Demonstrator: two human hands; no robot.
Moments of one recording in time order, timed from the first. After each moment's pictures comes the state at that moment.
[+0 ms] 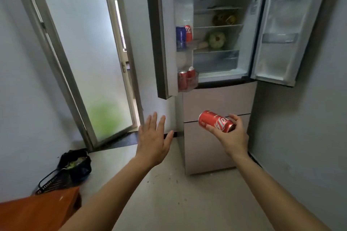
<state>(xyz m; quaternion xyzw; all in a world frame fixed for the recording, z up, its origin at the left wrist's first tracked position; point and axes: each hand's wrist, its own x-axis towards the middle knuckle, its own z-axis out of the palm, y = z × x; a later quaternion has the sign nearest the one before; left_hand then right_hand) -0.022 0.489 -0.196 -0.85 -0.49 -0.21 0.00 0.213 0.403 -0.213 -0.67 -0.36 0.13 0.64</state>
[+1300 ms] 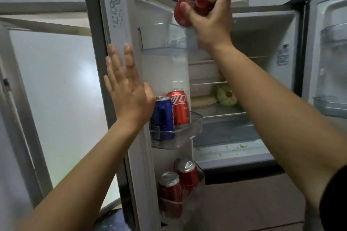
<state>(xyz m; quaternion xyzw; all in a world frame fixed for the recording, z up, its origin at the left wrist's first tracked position) 0.242 0.921 0.084 -0.67 -0.37 -0.62 0.17 0.424 0.876 0.210 -0.31 -0.58 -0.19 0.73</state>
